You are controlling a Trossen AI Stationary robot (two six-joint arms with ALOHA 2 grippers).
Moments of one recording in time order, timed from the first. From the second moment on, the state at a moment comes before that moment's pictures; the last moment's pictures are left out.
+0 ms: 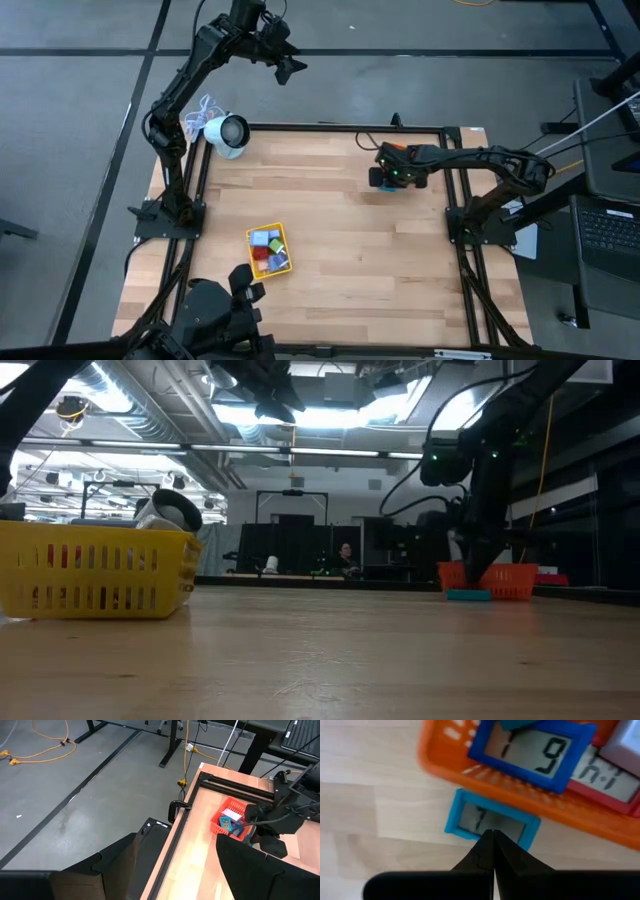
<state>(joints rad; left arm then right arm) 0.91 1.91 2.33 -1.01 0.44 0.23 -0.45 1.52 0.79 -0.62 0.05 1.07</state>
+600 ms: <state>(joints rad) 0.91 1.91 2.33 -1.02 0.44 0.23 -0.34 1.52 0.74 -0.52 -0.10 1.14</state>
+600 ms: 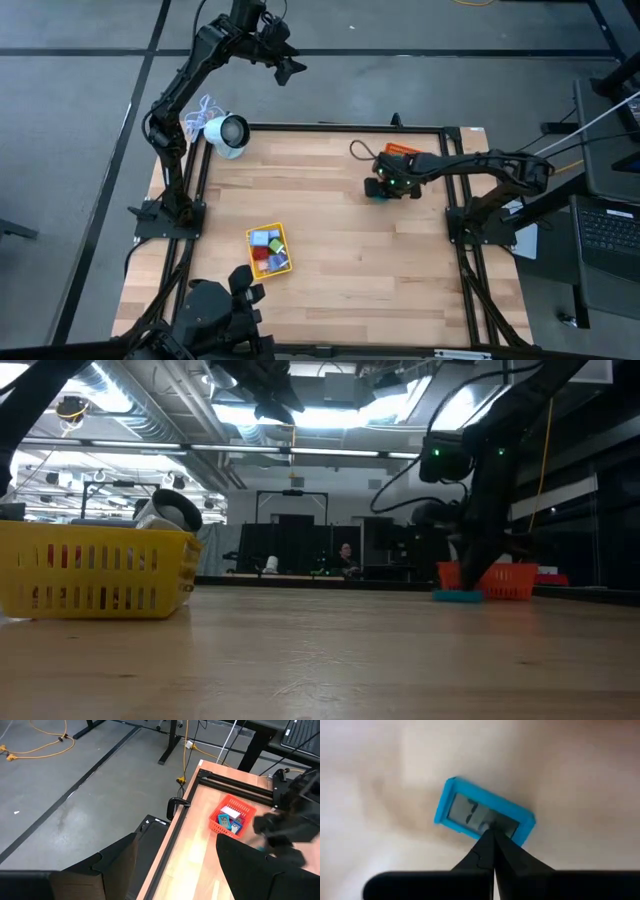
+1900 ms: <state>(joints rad) 0.91 1.91 2.33 -1.03 0.44 0.22 -0.21 1.51 1.01 -0.70 0.00 0.73</state>
